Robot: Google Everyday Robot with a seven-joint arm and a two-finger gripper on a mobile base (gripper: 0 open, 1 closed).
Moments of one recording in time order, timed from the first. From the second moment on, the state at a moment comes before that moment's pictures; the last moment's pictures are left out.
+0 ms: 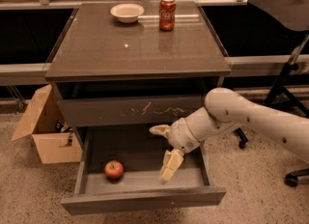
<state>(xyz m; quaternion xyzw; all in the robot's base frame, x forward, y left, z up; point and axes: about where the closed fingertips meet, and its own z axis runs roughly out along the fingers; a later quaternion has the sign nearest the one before) 0.471 -0.008 0.653 -0.65 0.62 0.37 0.25</state>
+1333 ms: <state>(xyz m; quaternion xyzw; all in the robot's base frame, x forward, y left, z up) 0.553 0.032 0.502 -0.66 0.64 0.32 0.23</state>
